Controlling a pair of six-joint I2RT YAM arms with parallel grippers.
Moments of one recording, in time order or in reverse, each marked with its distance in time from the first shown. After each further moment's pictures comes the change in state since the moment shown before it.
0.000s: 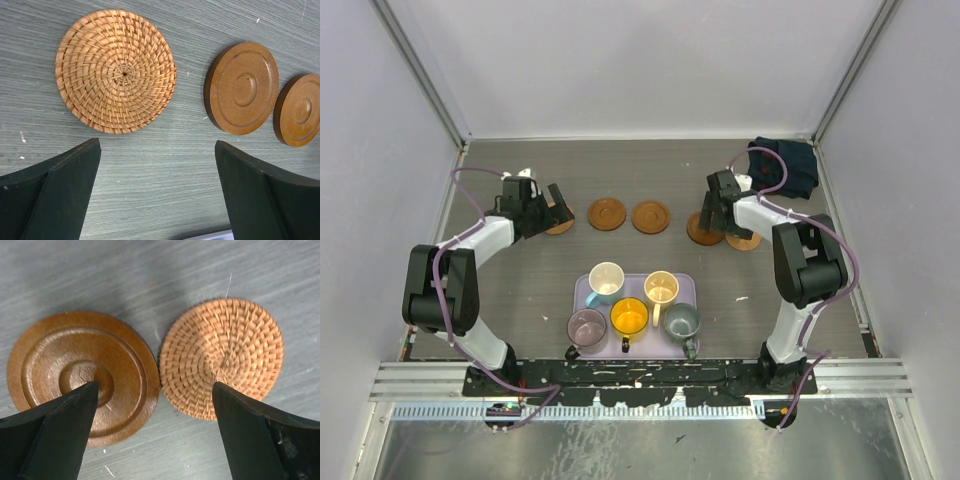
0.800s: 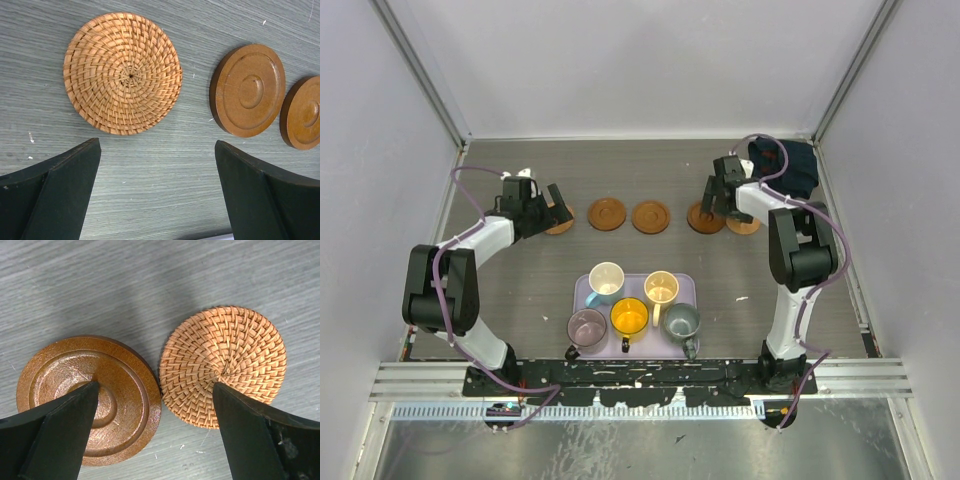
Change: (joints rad) left arm 0.000 0.000 0.000 -0.002 -0.020 0.014; right arm -0.070 0.143 0.153 0.057 -0.068 -0.051
